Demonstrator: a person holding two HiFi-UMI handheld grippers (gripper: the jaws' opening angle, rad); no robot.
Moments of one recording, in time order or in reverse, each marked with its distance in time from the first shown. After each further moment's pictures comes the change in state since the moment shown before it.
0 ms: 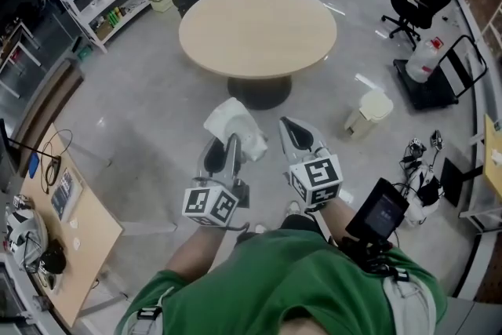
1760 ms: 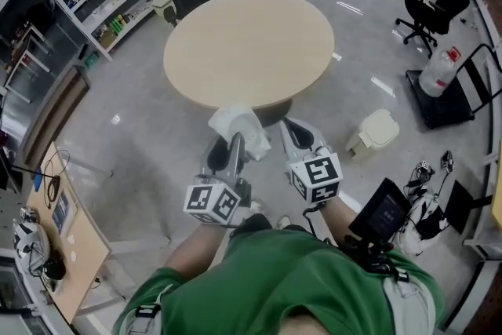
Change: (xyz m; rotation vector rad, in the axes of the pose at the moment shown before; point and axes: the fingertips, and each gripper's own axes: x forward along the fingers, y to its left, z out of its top) left arm 0.219 -0.057 -0.062 0.070 0.046 0.030; right arm 0.082 -0.218 -0.013 0.071 0.008 0.053
